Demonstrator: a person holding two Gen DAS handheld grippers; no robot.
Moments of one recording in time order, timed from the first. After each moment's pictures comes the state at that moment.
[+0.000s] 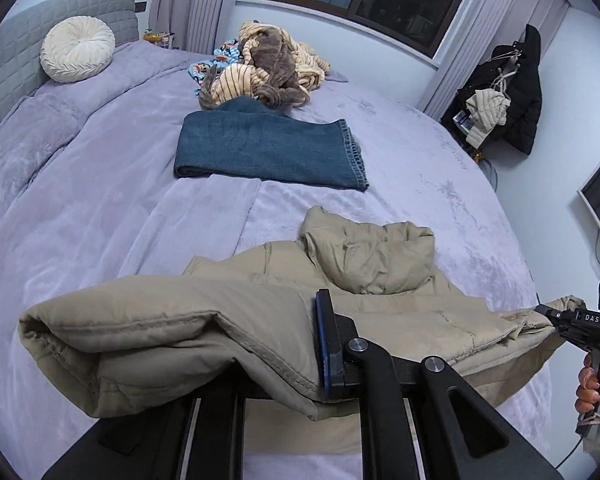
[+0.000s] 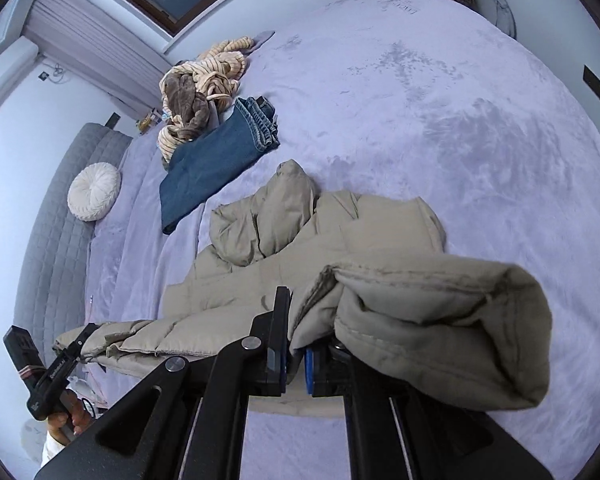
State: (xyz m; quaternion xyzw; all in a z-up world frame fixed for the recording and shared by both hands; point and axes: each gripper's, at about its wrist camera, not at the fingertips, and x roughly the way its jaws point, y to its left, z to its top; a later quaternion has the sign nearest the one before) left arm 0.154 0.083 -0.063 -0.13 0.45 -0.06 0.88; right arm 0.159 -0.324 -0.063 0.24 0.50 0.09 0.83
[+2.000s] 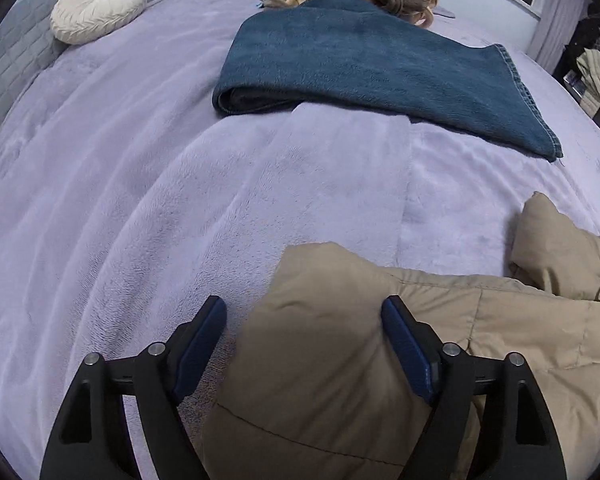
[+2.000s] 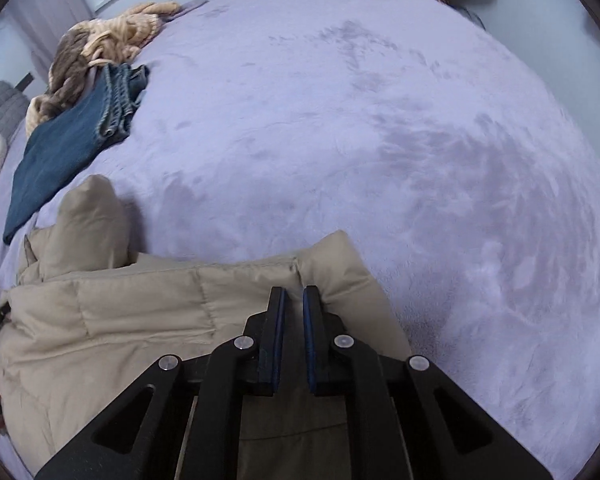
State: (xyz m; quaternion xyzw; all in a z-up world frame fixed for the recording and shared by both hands) left arm 0.334 0.130 -0.267 -0.06 0.53 0.10 0.84; right arm 0.305 -0.368 -0.232 0.12 0.53 -0.05 0.84
